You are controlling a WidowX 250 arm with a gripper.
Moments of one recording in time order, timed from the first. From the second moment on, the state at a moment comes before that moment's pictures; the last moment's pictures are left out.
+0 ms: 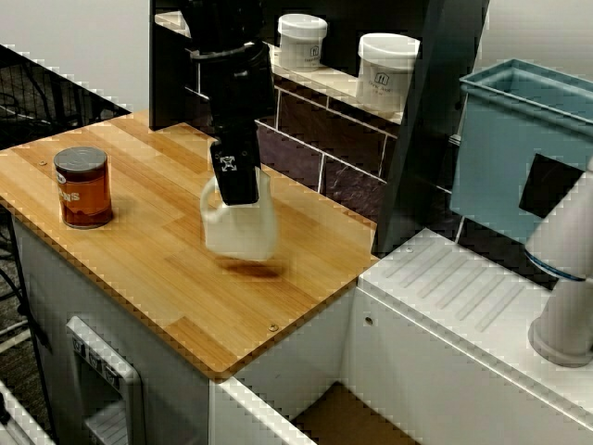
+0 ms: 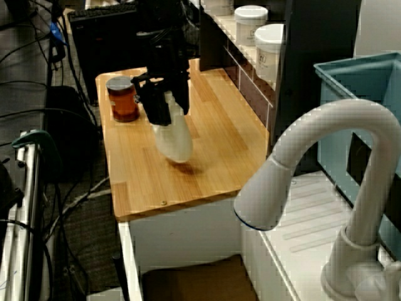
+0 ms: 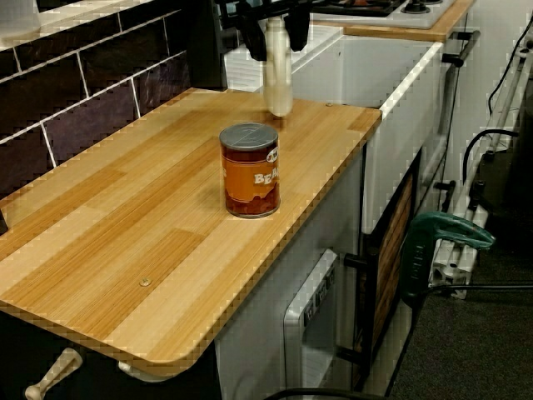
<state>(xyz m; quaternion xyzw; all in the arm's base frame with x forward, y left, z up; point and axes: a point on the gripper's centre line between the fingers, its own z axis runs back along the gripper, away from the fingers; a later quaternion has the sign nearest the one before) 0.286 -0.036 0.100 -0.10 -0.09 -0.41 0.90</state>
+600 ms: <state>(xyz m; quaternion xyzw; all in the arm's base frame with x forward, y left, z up) 0.289 -0.044 0.090 -0.07 -0.11 -0.39 0.91</state>
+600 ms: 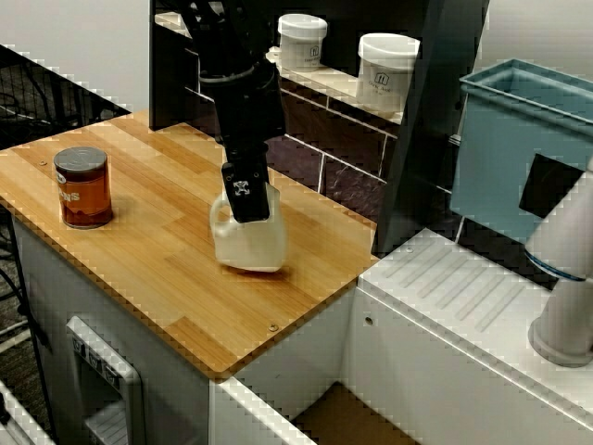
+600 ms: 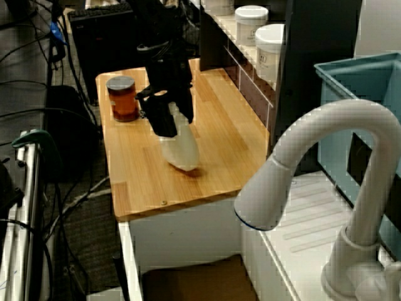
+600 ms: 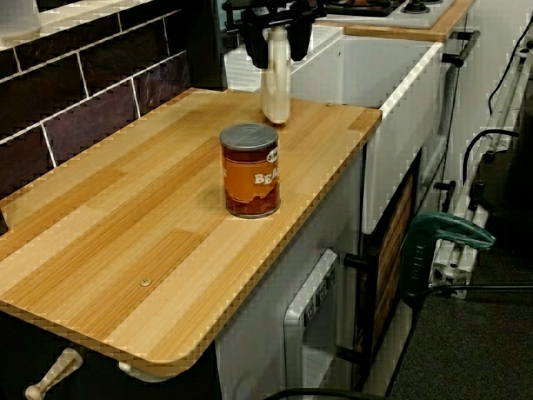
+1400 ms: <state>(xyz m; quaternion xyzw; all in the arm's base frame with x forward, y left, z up) 0.285 -0.044 0.086 -0.07 -0.10 -0.39 0.91</state>
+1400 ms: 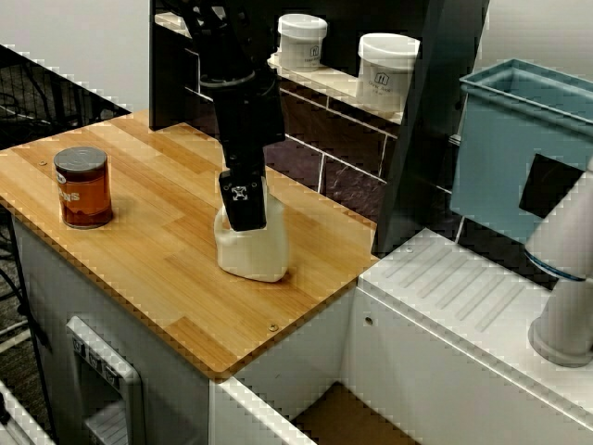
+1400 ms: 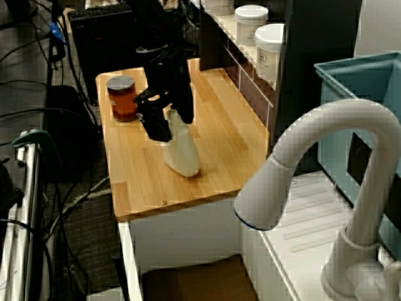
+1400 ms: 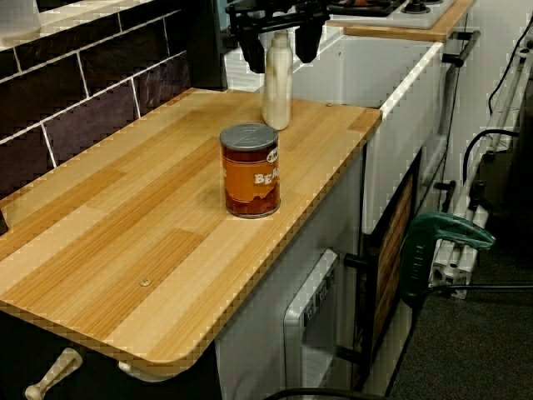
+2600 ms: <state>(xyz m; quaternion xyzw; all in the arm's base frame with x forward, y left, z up) 0.277 0.020 0.106 -0.08 -0.12 -0.35 0.93</state>
